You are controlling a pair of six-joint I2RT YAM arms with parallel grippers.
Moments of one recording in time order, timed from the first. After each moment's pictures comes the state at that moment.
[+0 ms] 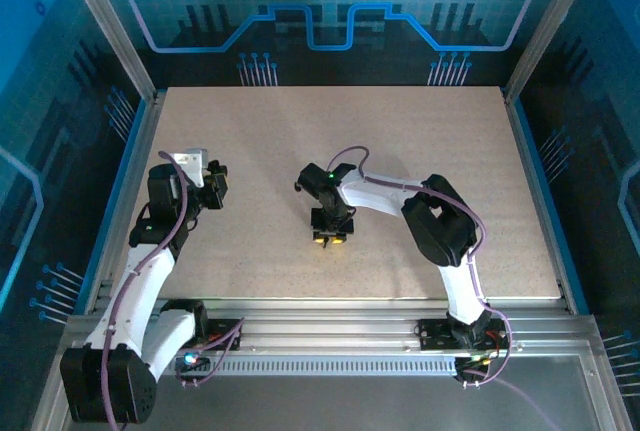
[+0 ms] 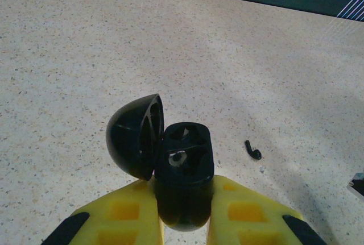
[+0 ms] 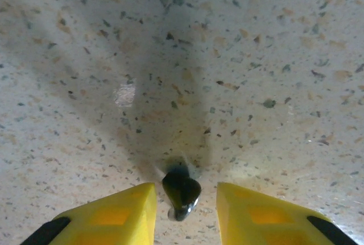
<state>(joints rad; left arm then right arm) 0.05 0.89 0.63 -0.25 0.24 -0.17 0.82 2.06 1.47 -0.94 -0.17 0.86</state>
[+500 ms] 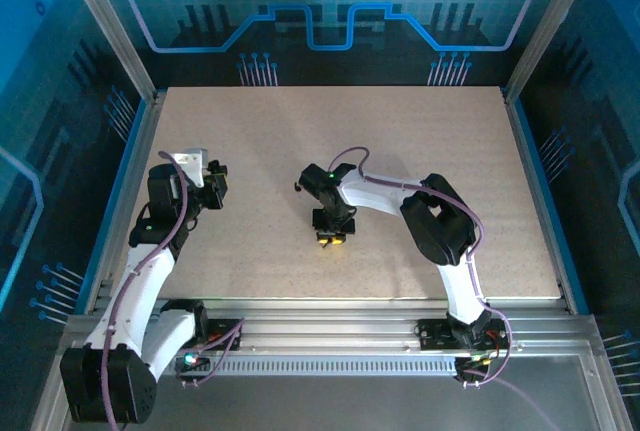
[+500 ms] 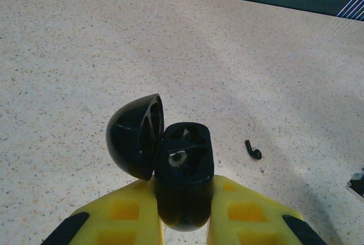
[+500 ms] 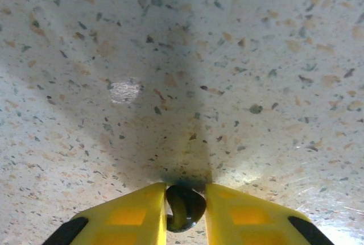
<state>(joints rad) 0.05 0.89 0.63 -0.25 0.24 -0.16 0.81 2.07 1.47 -0.95 -0.17 0.84</state>
